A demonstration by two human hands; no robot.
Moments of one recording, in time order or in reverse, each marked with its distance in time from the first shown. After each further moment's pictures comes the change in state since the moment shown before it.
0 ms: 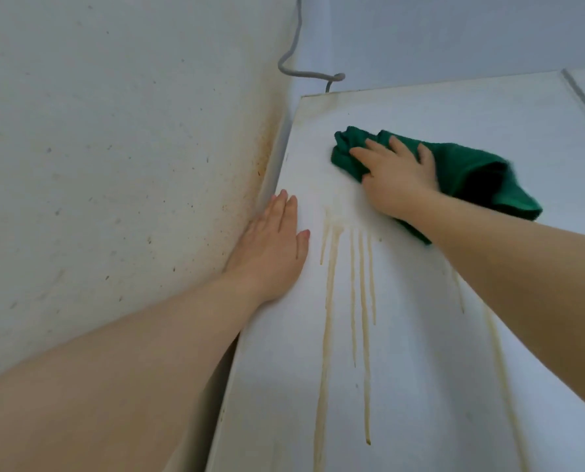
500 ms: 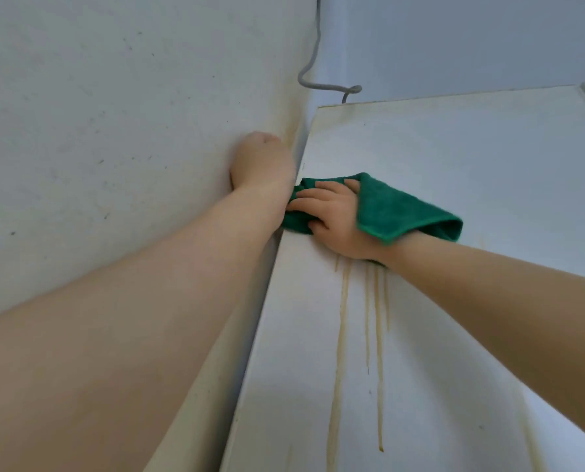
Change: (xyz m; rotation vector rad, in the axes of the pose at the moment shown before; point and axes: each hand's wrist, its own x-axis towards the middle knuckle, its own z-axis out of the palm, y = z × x) left_hand 0.031 0.019 -0.090 -0.886 0.422 -0.504; right_hand -0.011 -0.057 0.026 0.088 0.040 -0.488
